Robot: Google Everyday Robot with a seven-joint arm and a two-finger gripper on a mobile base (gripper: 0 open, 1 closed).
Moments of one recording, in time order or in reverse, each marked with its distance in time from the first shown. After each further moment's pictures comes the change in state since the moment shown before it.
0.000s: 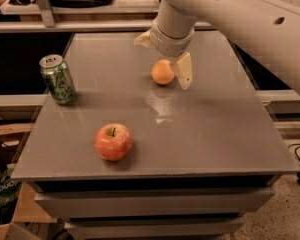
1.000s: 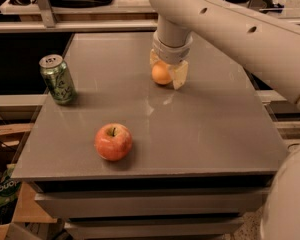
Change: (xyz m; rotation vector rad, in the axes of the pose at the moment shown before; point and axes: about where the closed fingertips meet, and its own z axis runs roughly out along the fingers) arm 0.020 0.015 0.042 -0.112 0.041 0.085
